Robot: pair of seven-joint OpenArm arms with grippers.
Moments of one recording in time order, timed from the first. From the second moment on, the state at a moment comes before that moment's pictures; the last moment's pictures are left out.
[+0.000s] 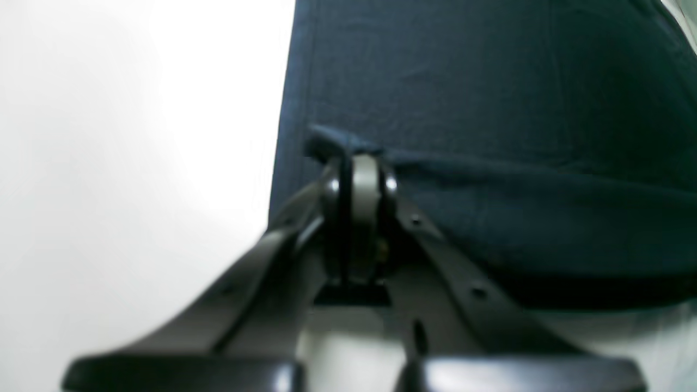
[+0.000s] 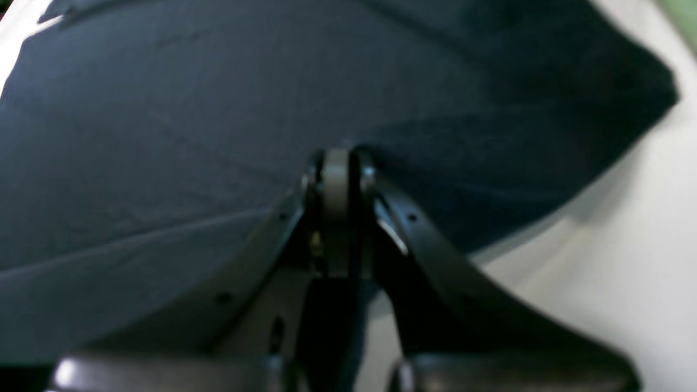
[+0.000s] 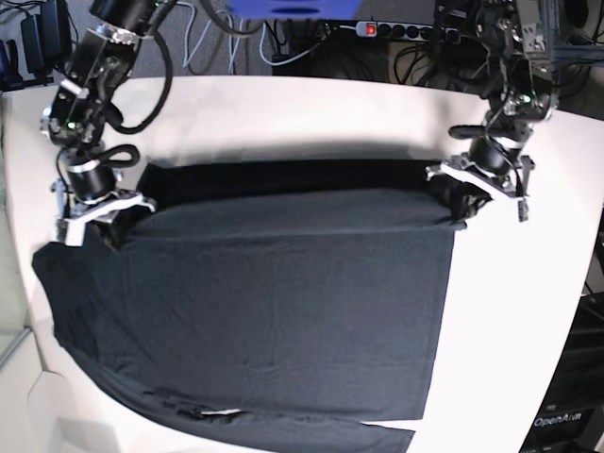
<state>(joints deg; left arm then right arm) 18.5 -10.3 -13.0 106.4 -29.4 -7.6 33.0 -6.4 -2.9 31.2 95.3 13.3 25.6 -28.0</state>
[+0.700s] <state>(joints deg) 16.7 -8.7 -13.1 101.9 -29.2 -7.6 32.9 0.0 -0.3 27.1 86.2 13.2 25.6 -27.8</state>
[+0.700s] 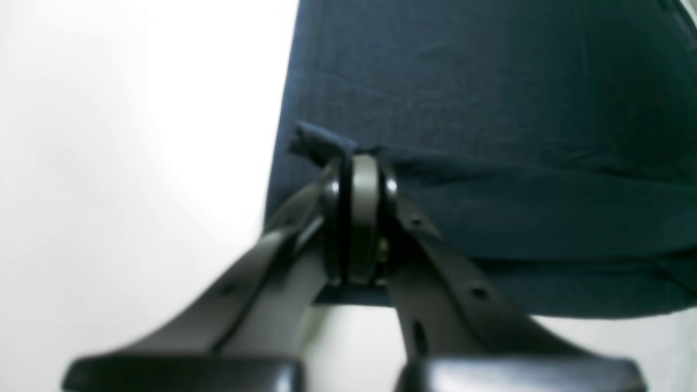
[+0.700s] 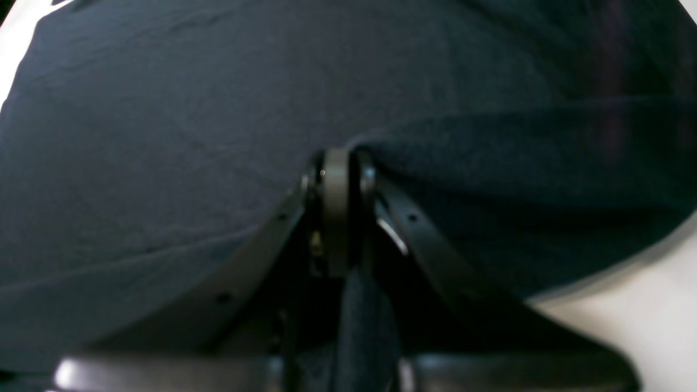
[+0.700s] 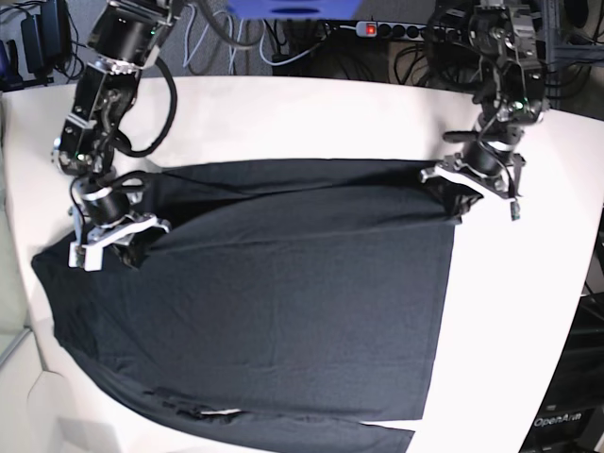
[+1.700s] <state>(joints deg) 11.2 -7.7 -13.0 96.4 -29.6 1.3 32.5 1.0 0.9 25.6 86.2 13.3 25.6 -28.2</state>
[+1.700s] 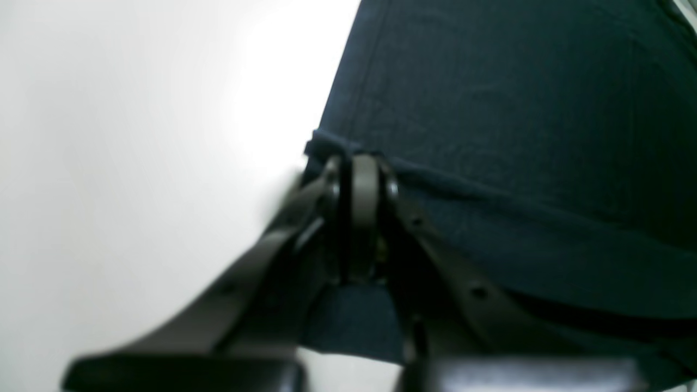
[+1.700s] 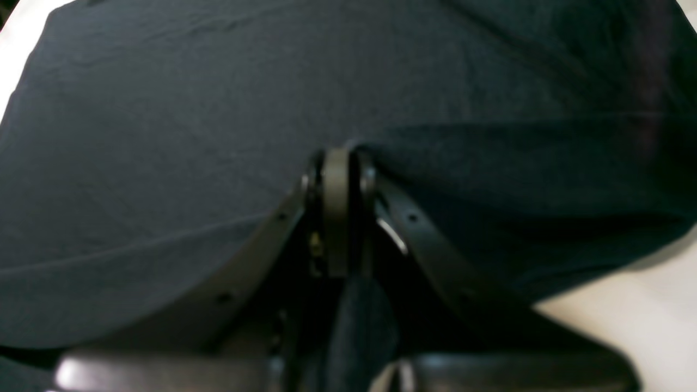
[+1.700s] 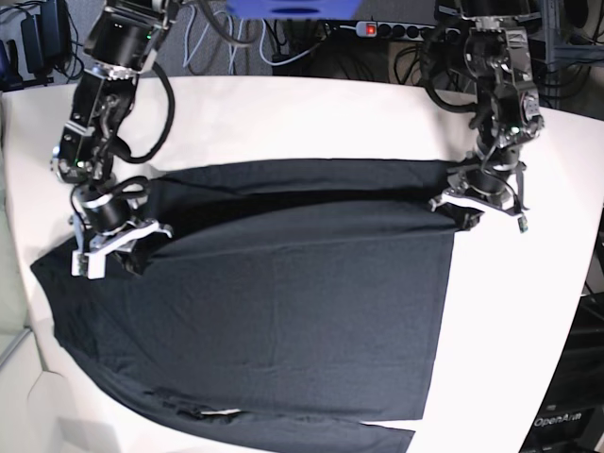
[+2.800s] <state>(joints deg) 23.5 -7.7 -12.9 103.9 -29.6 0.9 32.6 -9.8 0.2 33.0 87.9 13.6 25.6 -28.2</state>
